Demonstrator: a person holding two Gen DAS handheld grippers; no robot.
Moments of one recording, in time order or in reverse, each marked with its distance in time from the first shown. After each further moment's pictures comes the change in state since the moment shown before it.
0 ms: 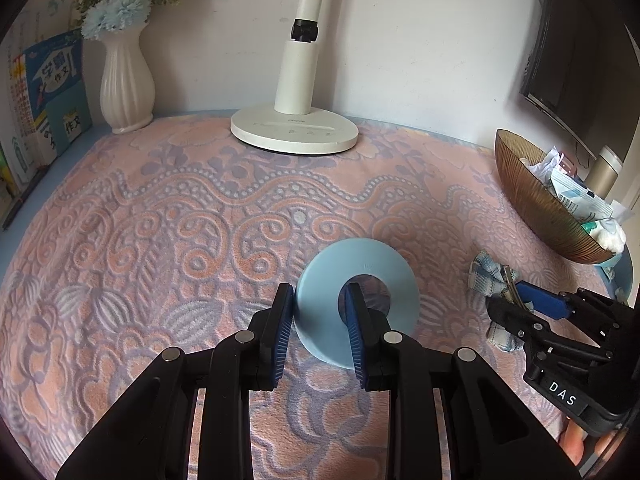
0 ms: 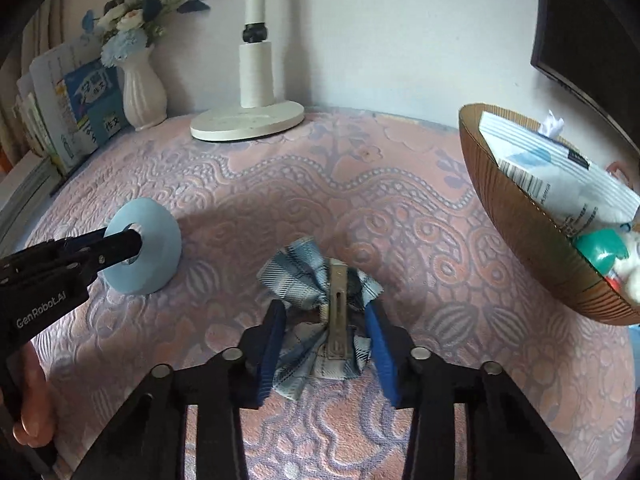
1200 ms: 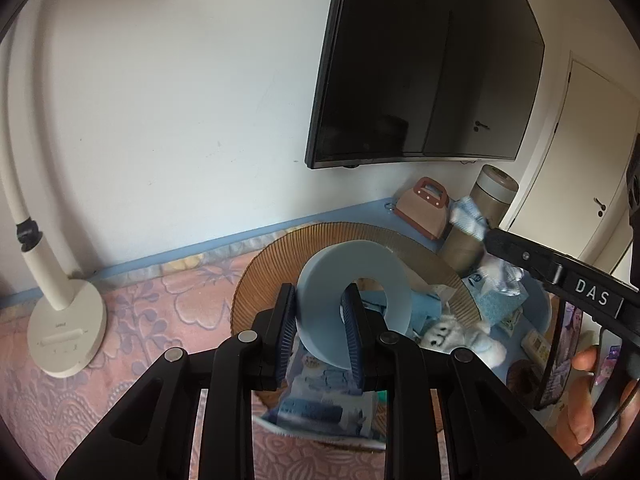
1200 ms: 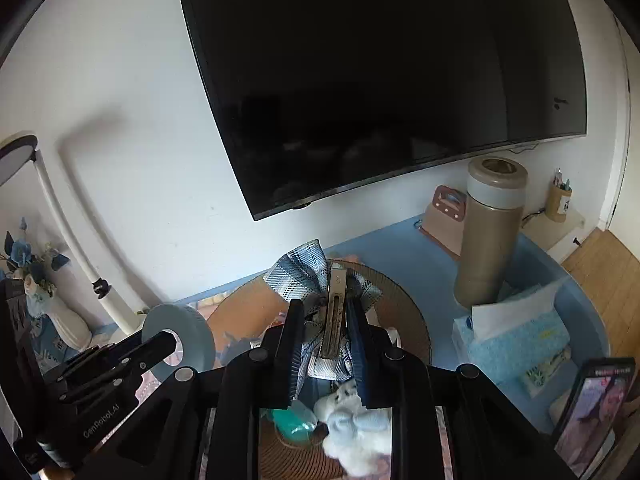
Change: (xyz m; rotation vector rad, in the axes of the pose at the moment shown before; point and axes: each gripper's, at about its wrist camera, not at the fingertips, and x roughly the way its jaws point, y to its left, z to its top) left arm 0.007 -0.253 0.141 0.289 -0.065 -0.323; right arm -0.135 -0.251 0.091 0.493 -0.242 -0.177
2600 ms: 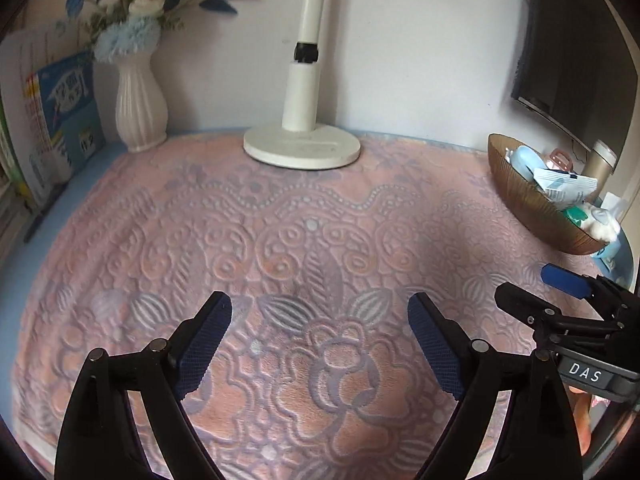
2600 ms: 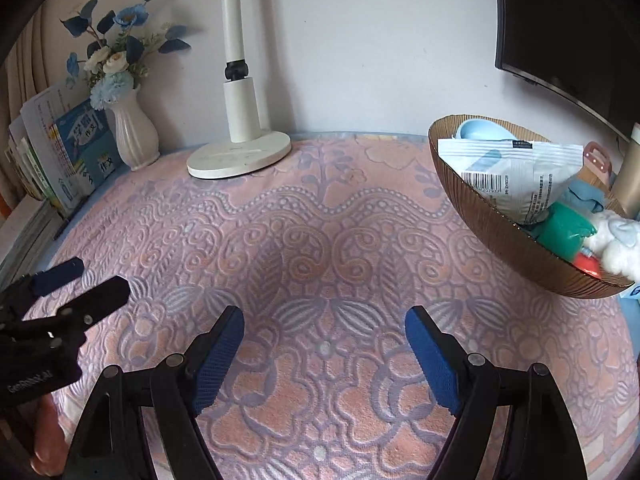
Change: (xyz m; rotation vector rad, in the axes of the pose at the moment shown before) left arm -0.119 0.171 -0.205 -0.244 0.036 0.369; right arm 0.033 0.184 -0.214 -0.351 0.202 0.150
